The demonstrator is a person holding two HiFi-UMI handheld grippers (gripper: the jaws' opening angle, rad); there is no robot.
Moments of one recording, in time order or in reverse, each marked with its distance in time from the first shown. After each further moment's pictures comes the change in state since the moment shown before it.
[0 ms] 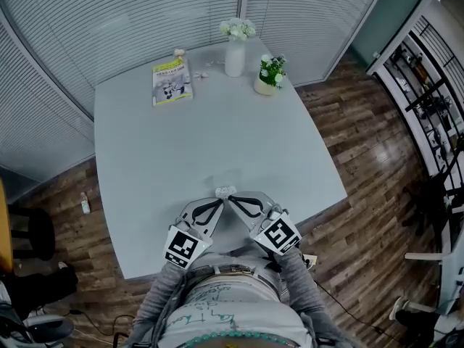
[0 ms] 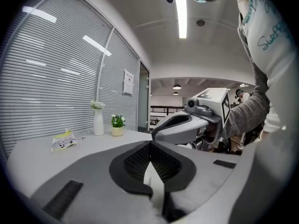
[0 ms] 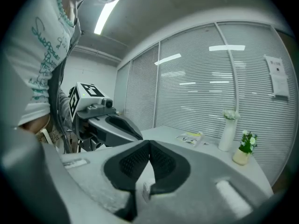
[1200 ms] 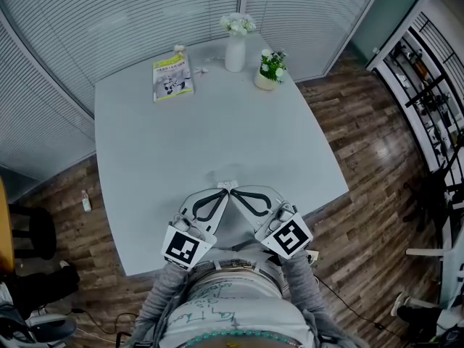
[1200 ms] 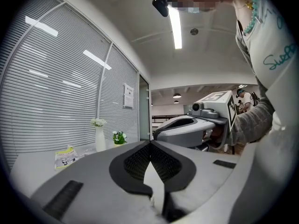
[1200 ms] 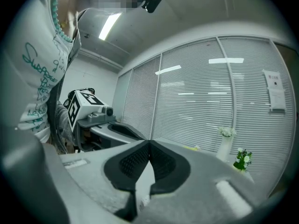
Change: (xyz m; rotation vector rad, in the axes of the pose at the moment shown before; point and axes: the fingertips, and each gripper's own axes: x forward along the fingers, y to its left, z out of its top) left arm -0.015 -0.004 0.068 0.044 -0.150 0.030; right arm -0.019 0.003 0.078 -0.037 -0.104 -0.049
